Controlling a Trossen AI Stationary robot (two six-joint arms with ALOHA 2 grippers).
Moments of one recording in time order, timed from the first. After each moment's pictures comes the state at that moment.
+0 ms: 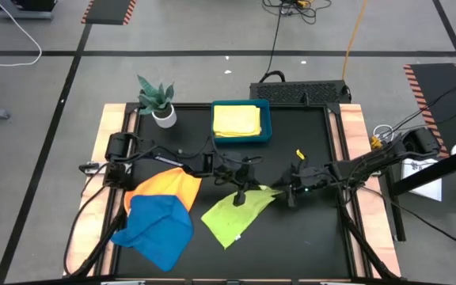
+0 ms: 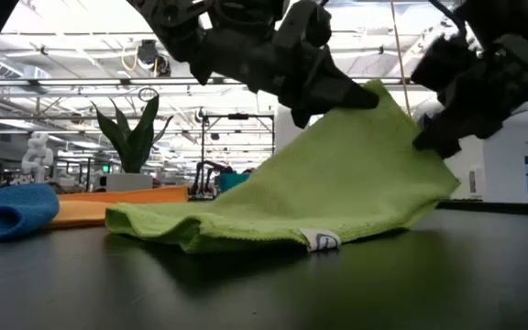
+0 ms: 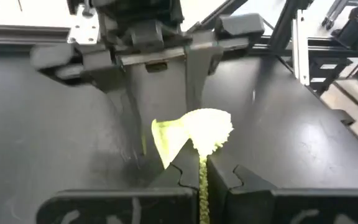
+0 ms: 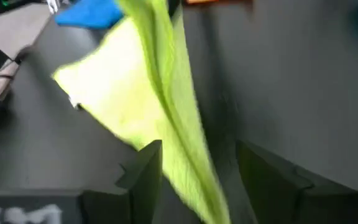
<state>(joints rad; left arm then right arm) -0.02 1.98 1.24 0.33 0.26 -0.03 0.22 1.10 0.25 0.28 0.08 0.39</state>
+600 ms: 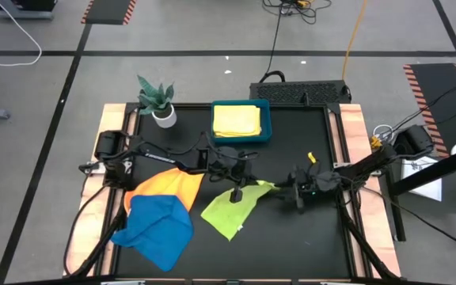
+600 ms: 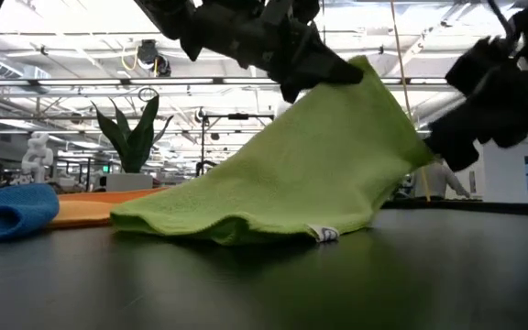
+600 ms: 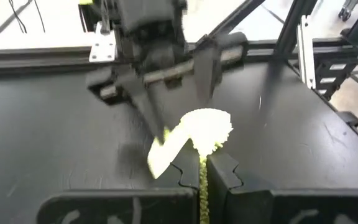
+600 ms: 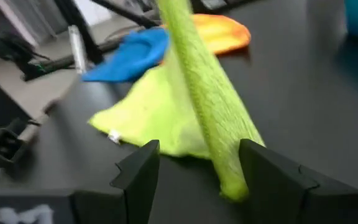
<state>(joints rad) -0.02 1.87 1.23 0.24 0.21 0.02 0.34 1.20 0.02 0.92 0.26 0.43</state>
